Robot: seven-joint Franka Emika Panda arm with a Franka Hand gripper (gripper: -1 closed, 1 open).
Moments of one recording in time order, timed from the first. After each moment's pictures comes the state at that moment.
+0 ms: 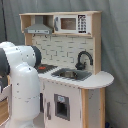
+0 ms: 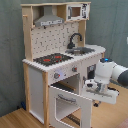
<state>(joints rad) -0.25 0.06 1.49 -2.42 -0.14 2.58 -0.01</state>
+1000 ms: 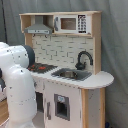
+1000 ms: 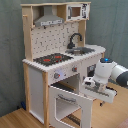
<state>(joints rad) -0.28 -0.05 1.48 -2.42 -0.14 2.54 0.08</state>
